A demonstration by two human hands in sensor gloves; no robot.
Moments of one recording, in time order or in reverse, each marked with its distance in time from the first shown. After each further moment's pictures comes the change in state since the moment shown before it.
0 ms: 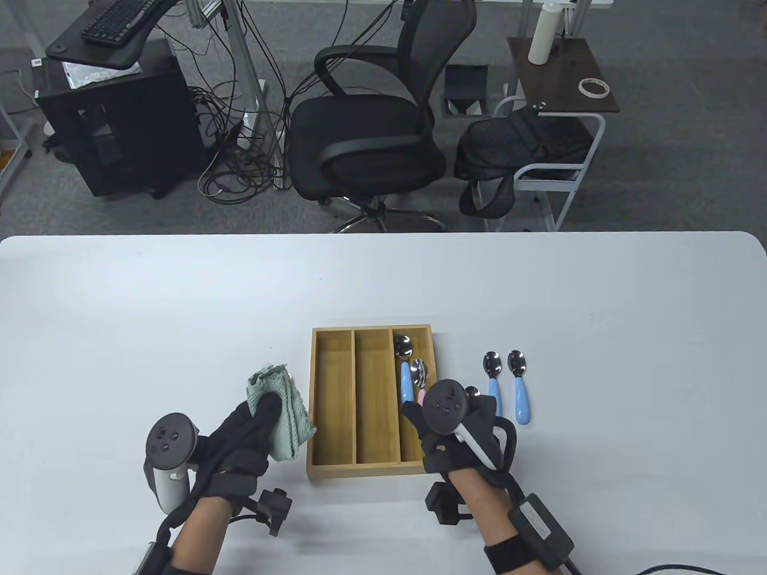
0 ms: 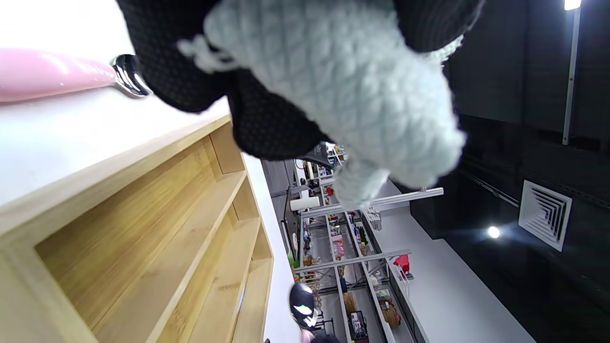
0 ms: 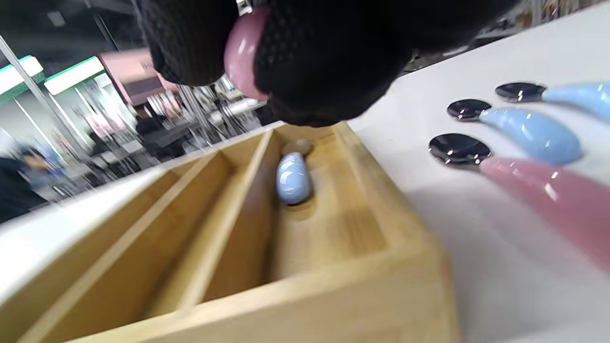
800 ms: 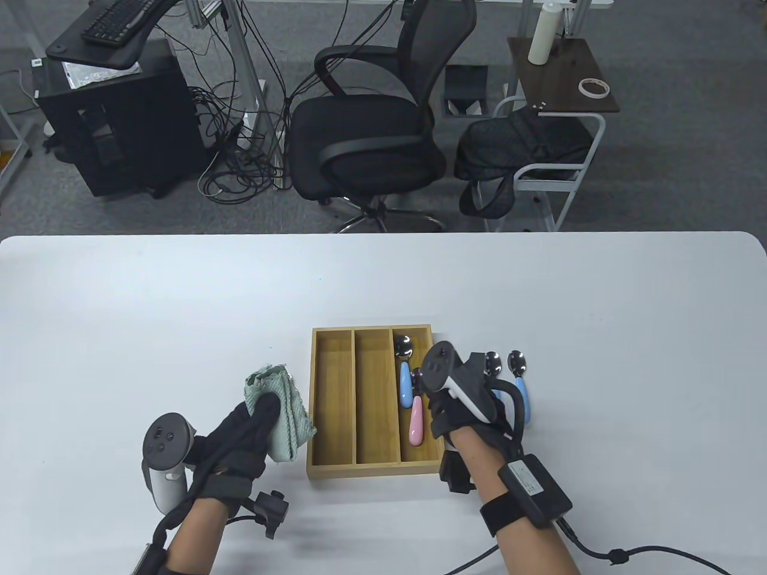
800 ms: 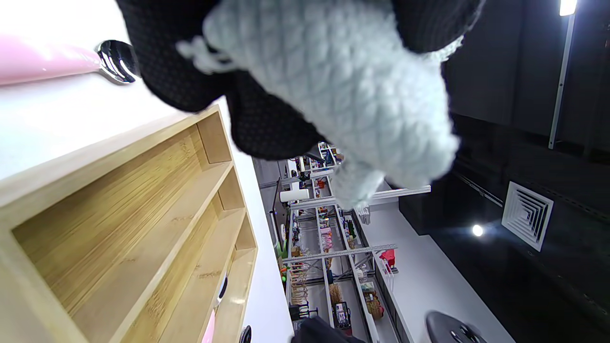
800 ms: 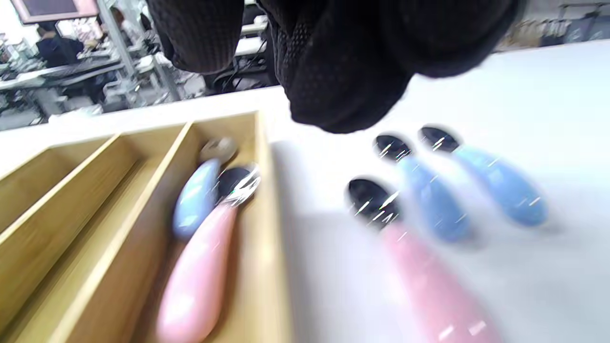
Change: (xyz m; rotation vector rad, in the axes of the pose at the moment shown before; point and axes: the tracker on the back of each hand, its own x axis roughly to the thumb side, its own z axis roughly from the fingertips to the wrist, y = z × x) left_hand 0.002 0.002 0.000 -0.028 -0.008 0.051; right_hand -0.024 -0.047 -0.026 0.017 0.168 0.131
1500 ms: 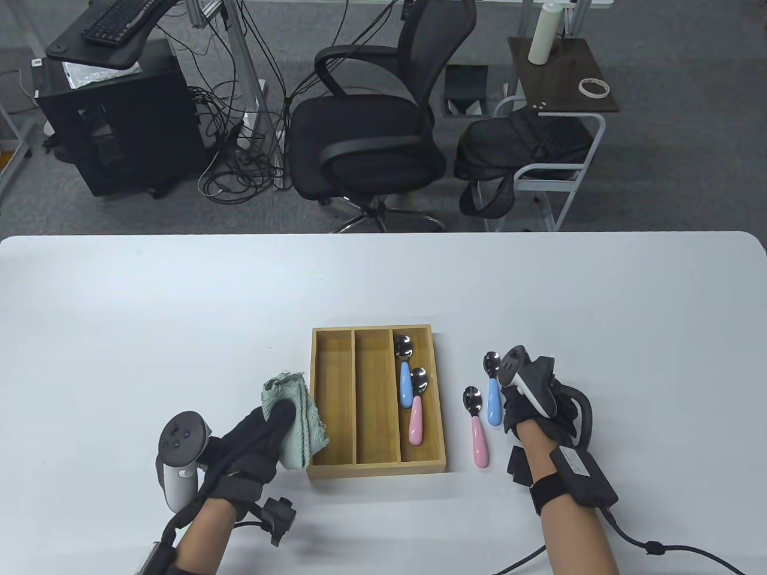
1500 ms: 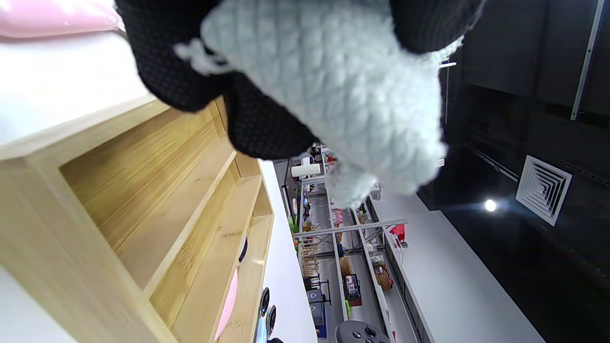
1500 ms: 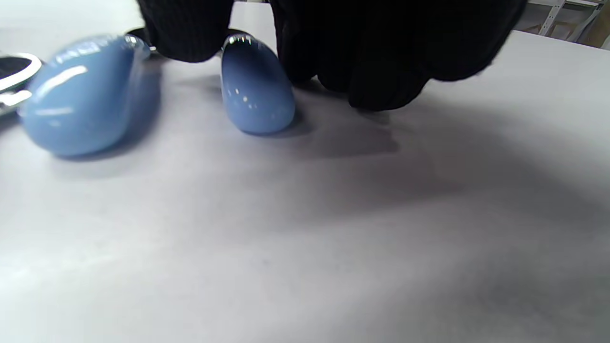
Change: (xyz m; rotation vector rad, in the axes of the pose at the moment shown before) left_hand -0.006 -0.017 -0.002 -0.095 0.039 -0.021; right_hand -0.095 0.069 -0.064 0.102 0.267 0.170
